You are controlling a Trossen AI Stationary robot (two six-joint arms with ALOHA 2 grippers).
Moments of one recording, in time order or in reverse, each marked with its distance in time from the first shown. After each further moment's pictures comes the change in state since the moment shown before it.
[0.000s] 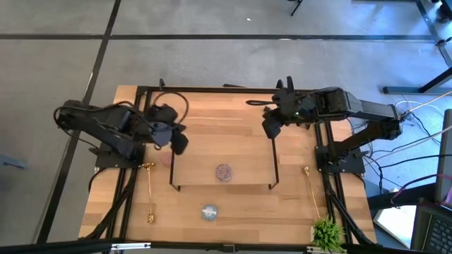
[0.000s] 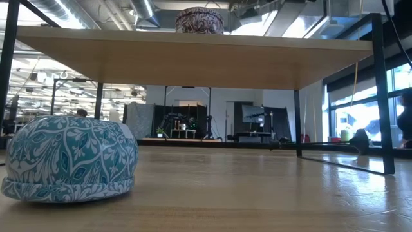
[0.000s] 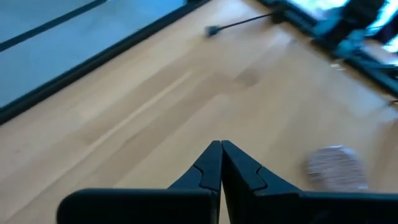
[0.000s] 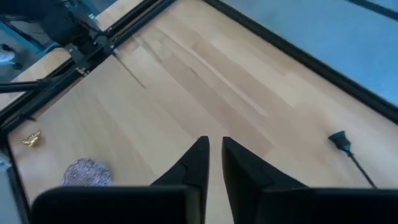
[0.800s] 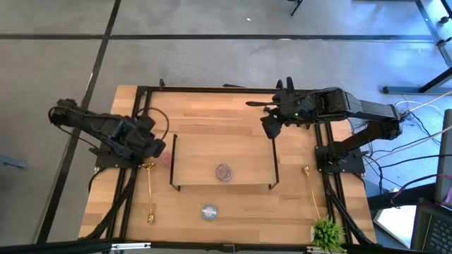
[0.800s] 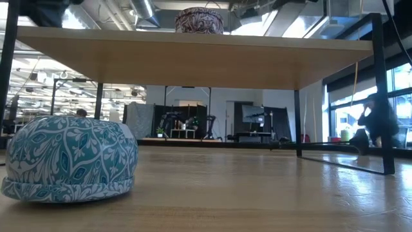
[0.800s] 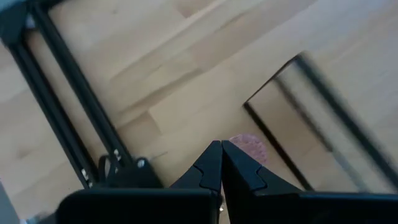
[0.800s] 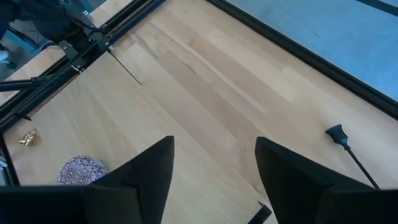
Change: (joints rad) left arm -0.098 -0.231 -0.372 -0.362 0.141 -0.432; right arm 0.003 0.001 0.000 -0.021 0.011 0.022
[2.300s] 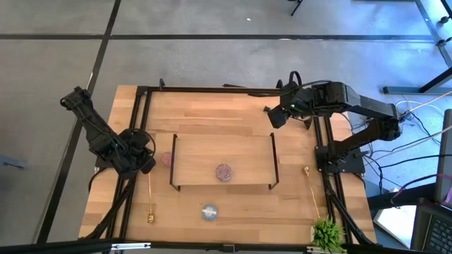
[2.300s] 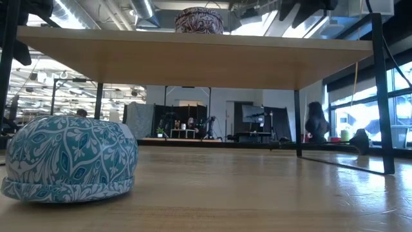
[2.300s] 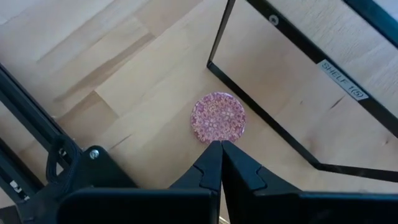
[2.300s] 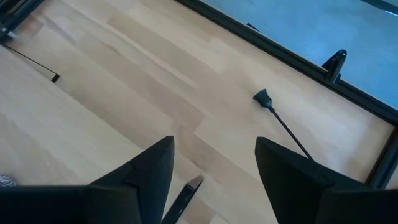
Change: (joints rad) left arm -0.454 -0.152 -0.276 0.132 -0.057 -0.275; right arm -0.126 0.000 0.000 -0.220 0.041 0.060
